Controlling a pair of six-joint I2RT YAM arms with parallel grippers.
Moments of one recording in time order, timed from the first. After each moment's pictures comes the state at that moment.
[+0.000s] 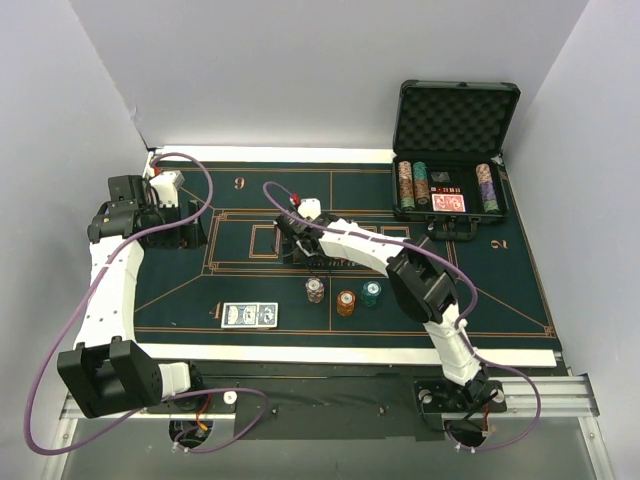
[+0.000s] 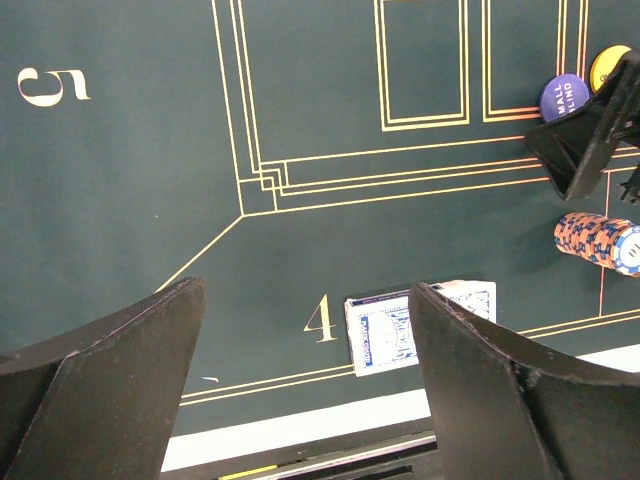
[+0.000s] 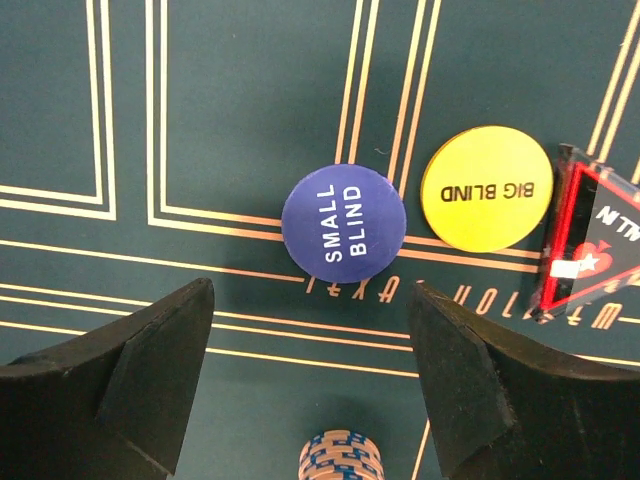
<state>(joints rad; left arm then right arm) 0.17 1.28 1.23 -0.88 0.32 0.11 0.86 2.17 1.68 -0.62 0.37 0.68</state>
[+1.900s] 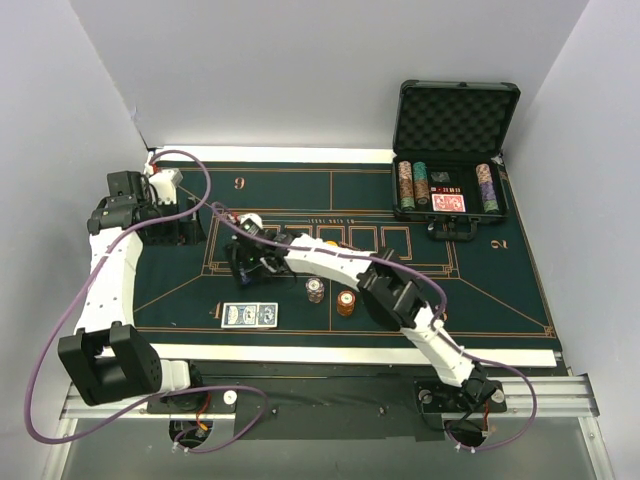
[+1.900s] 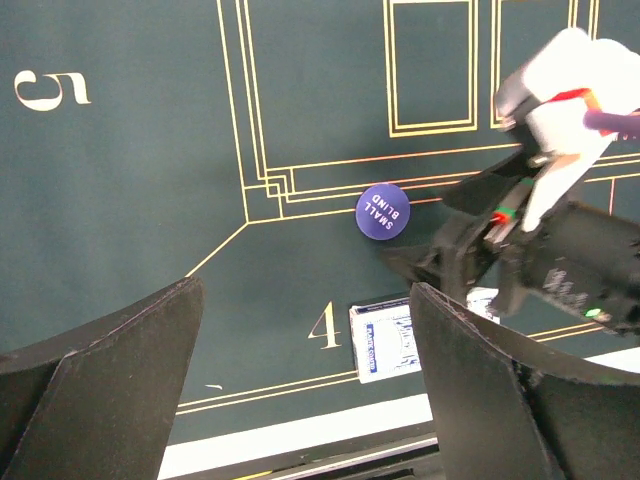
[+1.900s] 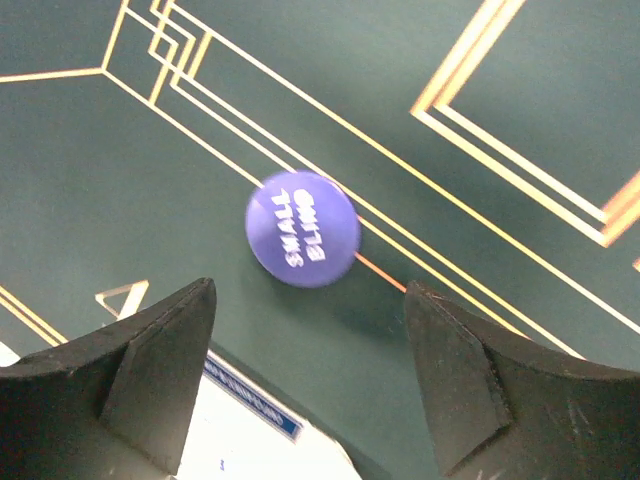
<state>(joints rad) 0.19 1.34 1.26 -0.88 0.33 0.12 1.03 2.41 2.01 -0.50 0.06 0.52</state>
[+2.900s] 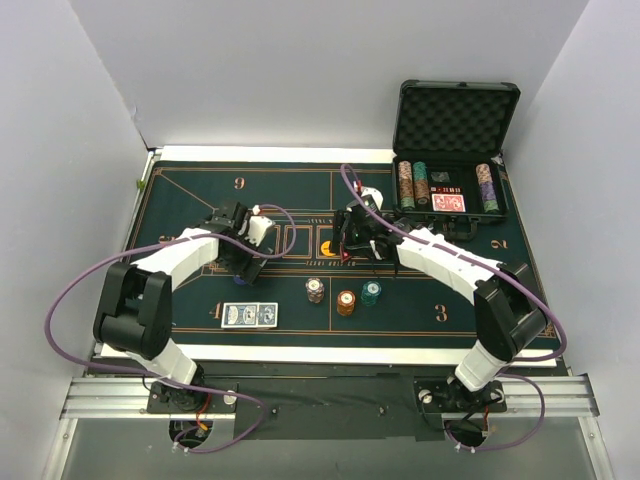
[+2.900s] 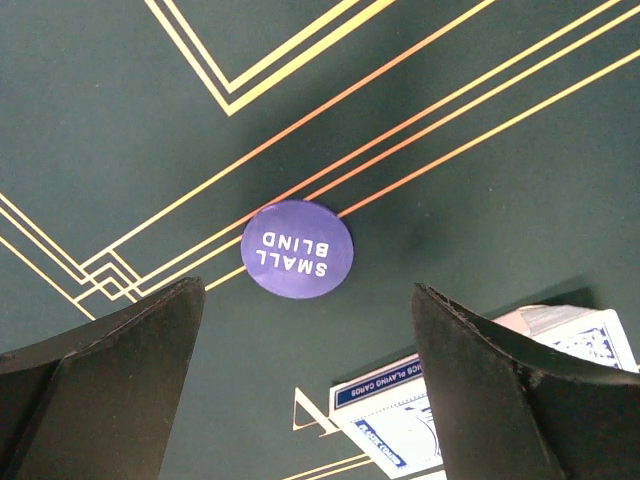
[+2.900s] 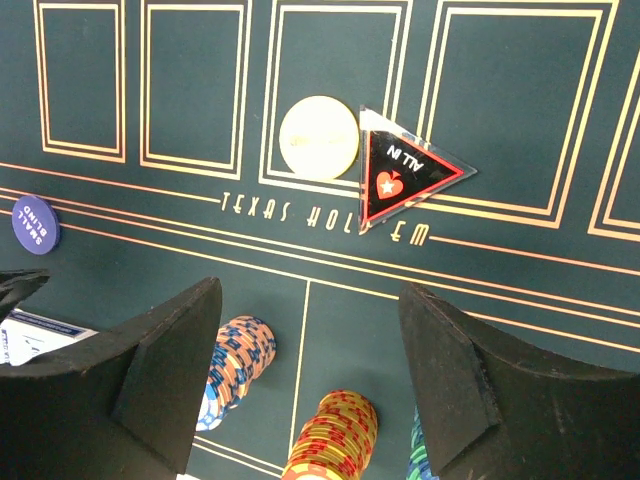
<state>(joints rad) -0.29 1.60 1.01 -0.61 0.06 0.27 0.64 1.63 1.12 -0.34 0.12 0.60</state>
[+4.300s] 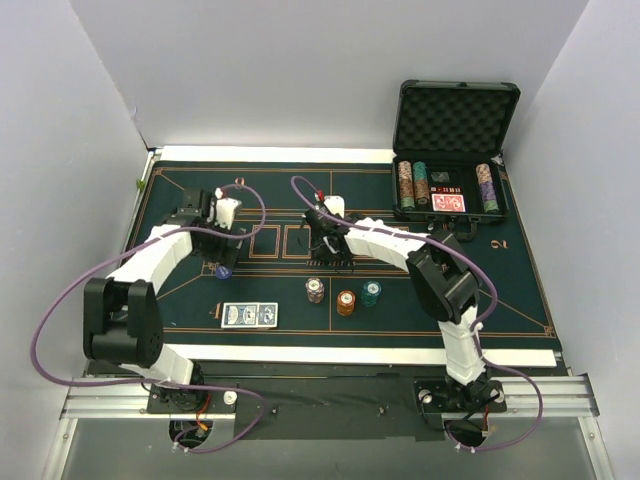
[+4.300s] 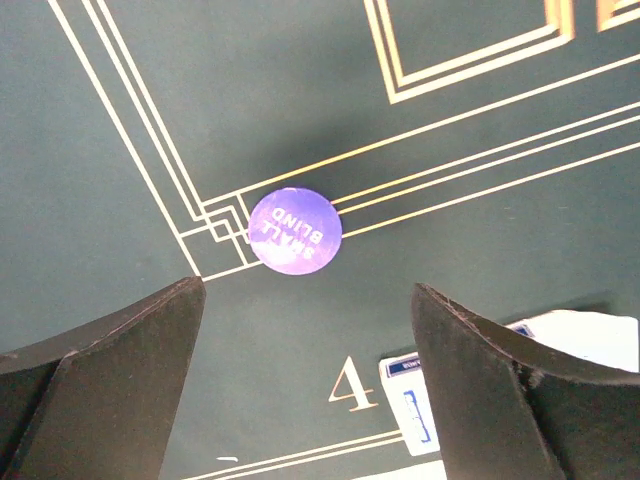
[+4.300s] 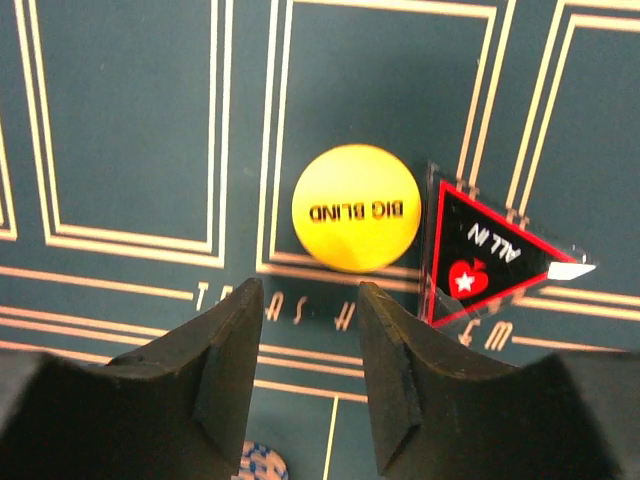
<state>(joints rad) -0.11 1.56 1.03 -0.60 0.07 0.21 0.75 2.02 1.41 -0.43 0.28 0.61</state>
